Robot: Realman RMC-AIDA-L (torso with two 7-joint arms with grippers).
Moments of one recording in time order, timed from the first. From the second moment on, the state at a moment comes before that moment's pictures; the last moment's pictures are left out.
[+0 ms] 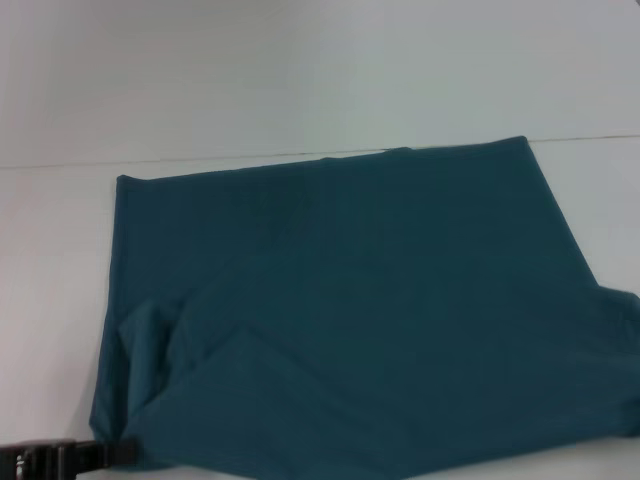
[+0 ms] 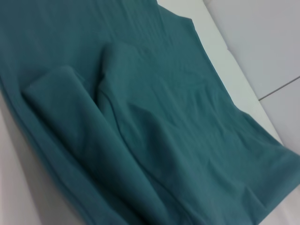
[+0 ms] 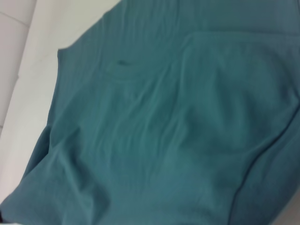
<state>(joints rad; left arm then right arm) -0.30 -2.10 0.70 0.94 2.18 1.72 -2.13 0.29 1.89 -0.53 -0.81 -2.28 -1.76 2.28</state>
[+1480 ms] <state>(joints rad) -0.51 -1.97 0.61 0.77 2.19 1.75 -2.14 0.48 1.85 -0.38 -0.72 -2.31 -1.74 2.28</state>
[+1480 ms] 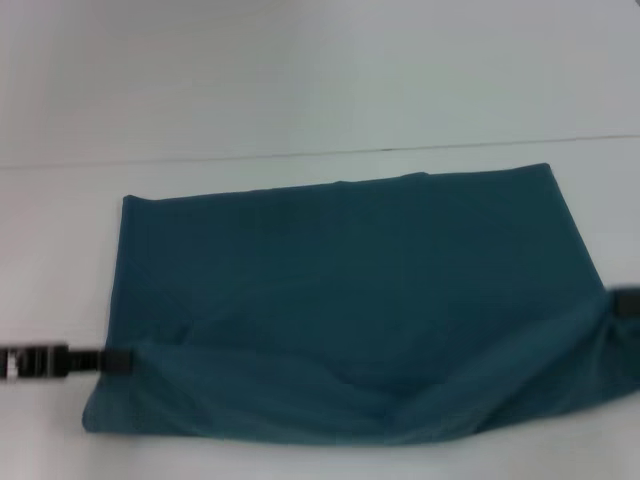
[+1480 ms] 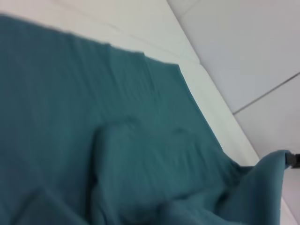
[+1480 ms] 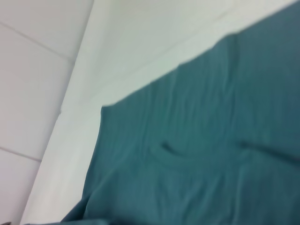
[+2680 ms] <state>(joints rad) -0.69 -1.93 0.62 0.64 2.18 1.32 -2.16 0.61 1.84 -0.37 -0.61 -2.17 -1.39 2.31</state>
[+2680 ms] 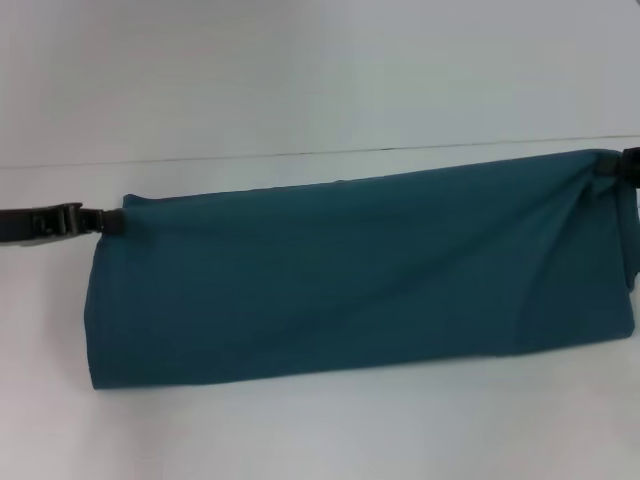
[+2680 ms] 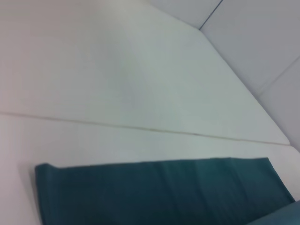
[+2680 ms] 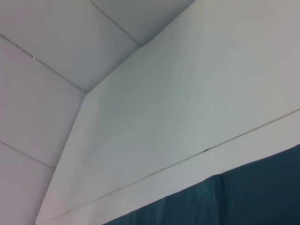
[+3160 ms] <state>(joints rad) -0.77 -1.92 0.62 0.56 2.20 1.15 -2.12 0.65 1.85 -0.38 -0.55 -2.12 -1.23 2.31</state>
